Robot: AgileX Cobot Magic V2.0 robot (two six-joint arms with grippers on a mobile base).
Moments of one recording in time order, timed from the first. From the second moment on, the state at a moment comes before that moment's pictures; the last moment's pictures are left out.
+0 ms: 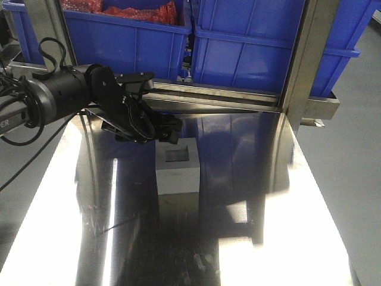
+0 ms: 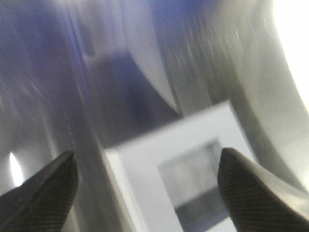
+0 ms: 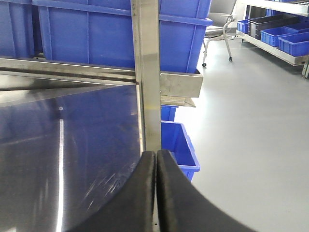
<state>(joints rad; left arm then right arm) -0.37 2.02 -1.65 -0.32 0.76 -0.05 -0.08 -0.02 0.03 0.01 0.22 0.01</state>
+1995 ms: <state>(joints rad) -0.37 2.02 -1.65 -0.32 0.82 0.00 -0.08 -0.02 0.03 0.01 0.22 0.01</state>
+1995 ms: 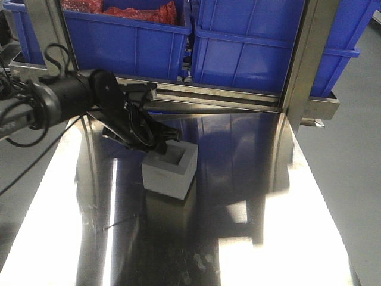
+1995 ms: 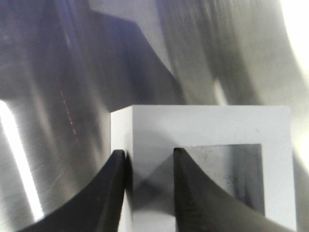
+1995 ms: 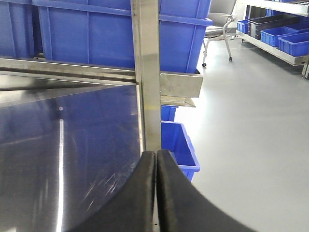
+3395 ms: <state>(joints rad) -0.43 0.54 -0.64 -0.32 0.29 0.09 -0.08 -0.02 0.03 0.01 0.22 0.01</state>
